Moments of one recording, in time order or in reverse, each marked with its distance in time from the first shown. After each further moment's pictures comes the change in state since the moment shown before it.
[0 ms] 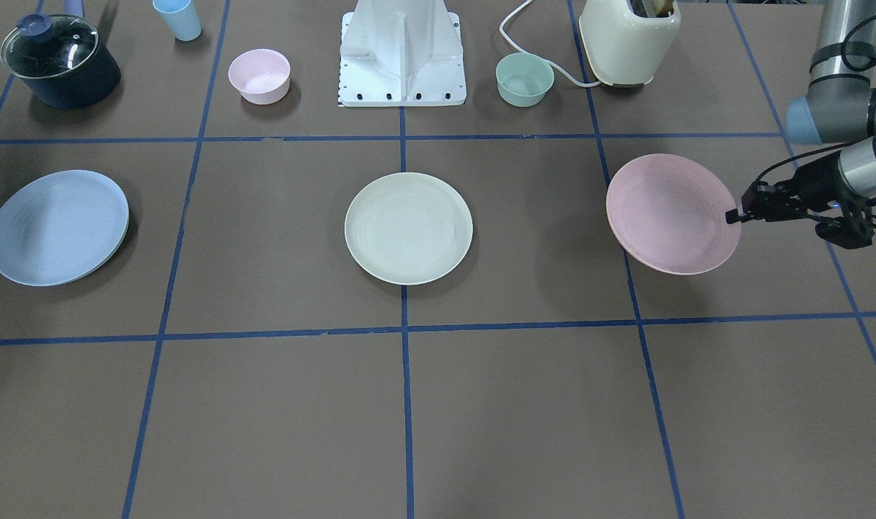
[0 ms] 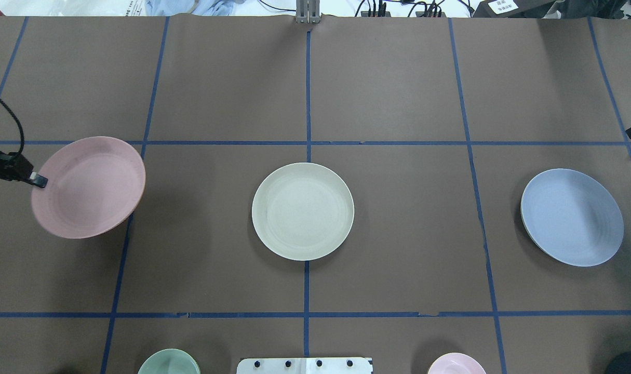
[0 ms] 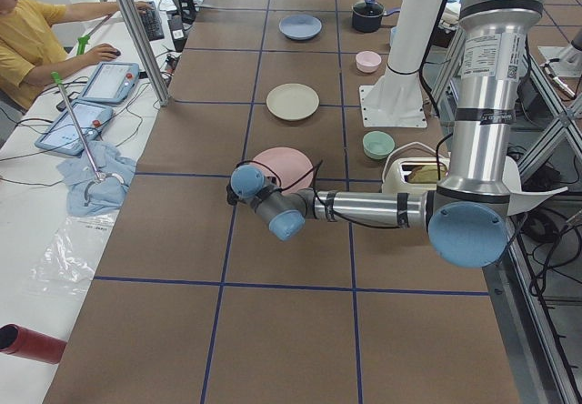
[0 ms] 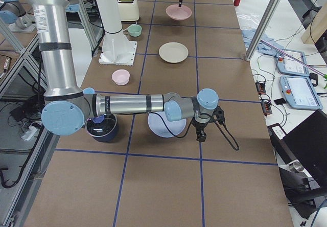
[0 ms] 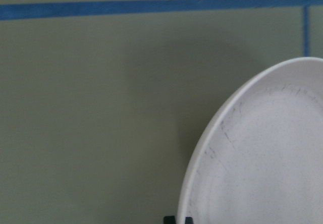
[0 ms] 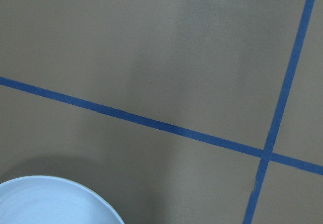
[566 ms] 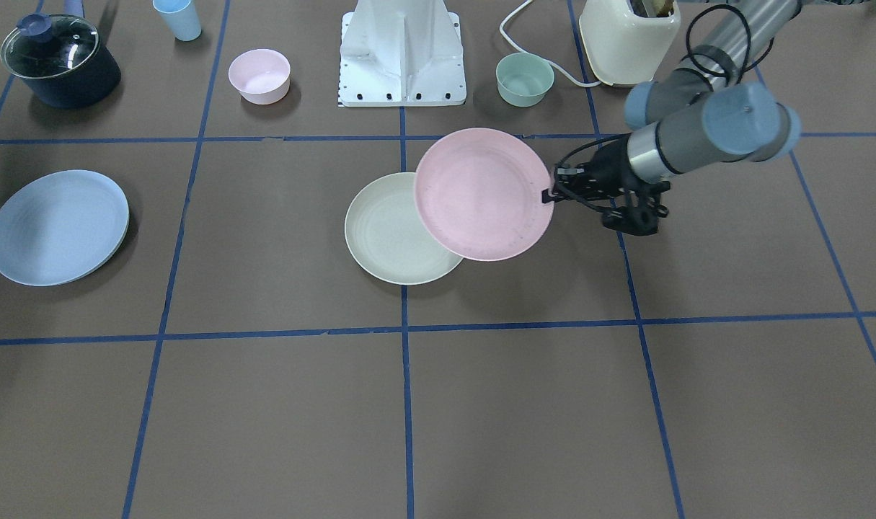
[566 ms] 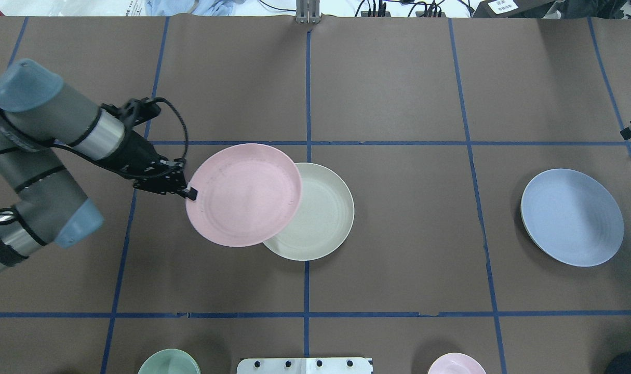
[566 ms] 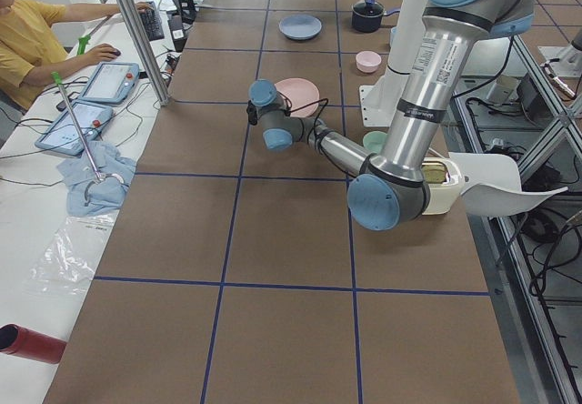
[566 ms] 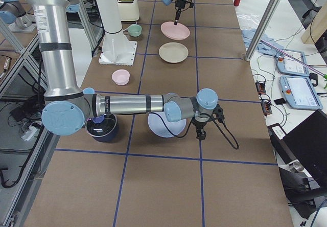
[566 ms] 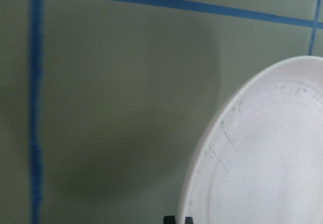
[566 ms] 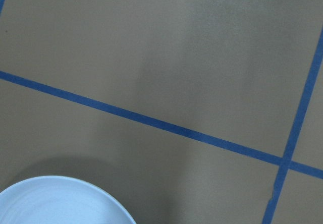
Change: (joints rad) left arm 0.340 -0.316 -0.086 0.005 0.205 -0.514; right arm -0.007 -0.002 -0.004 0.031 0.036 0.002
